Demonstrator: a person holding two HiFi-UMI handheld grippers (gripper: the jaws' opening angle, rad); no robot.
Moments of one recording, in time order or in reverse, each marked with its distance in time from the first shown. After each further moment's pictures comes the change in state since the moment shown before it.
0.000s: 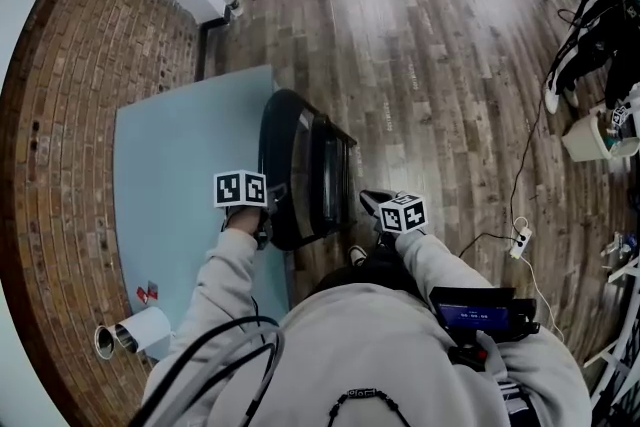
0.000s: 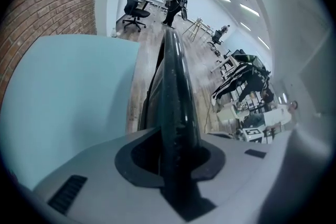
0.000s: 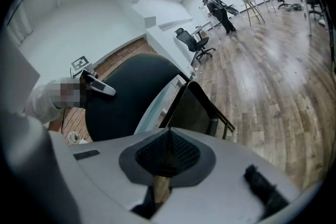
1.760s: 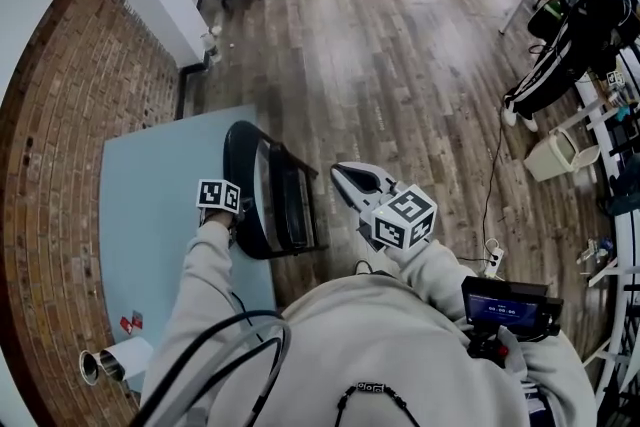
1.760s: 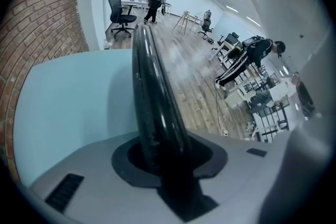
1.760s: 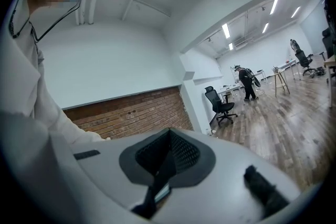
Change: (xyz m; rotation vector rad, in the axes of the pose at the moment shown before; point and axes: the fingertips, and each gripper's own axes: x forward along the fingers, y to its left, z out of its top) left arm -0.008 0.071 0.025 0.236 0.024 0.089; right arm -0.170 0.209 0.220 -0.453 -0.514 0.063
